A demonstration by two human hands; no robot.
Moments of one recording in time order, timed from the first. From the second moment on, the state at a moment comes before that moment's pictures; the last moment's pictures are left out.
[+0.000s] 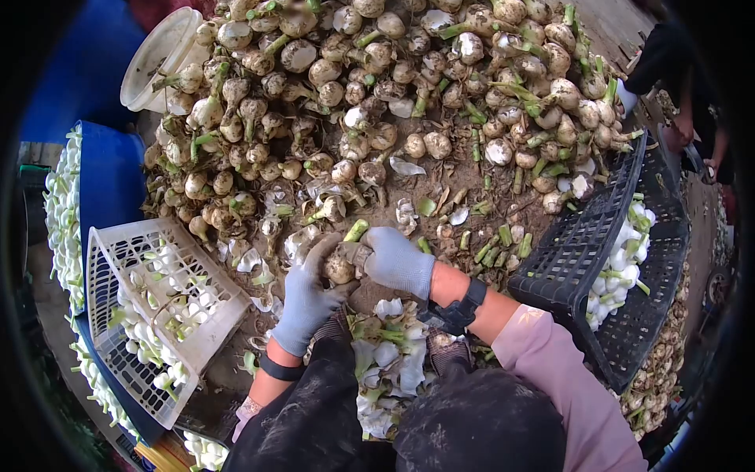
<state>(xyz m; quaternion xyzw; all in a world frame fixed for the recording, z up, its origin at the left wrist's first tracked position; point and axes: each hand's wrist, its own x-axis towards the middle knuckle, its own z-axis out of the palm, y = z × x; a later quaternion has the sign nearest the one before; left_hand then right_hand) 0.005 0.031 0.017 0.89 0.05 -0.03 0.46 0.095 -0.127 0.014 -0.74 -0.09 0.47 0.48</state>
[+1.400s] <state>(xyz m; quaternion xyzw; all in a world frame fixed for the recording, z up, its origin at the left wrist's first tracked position) -0.010 0.051 0.015 0.54 0.26 -0.06 0.80 0.078 -0.127 0.019 -0.89 -0.28 0.25 0.27</state>
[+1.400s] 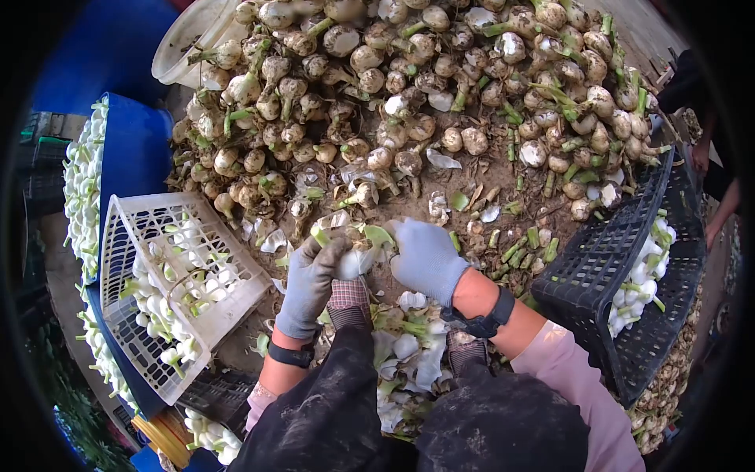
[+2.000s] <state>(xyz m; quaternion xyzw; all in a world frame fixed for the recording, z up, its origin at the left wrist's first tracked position) -0.016 0.061 0.013 0.50 0.21 0.09 0.84 0.106 -0.098 0.019 -0.66 0.03 0.38 0.65</state>
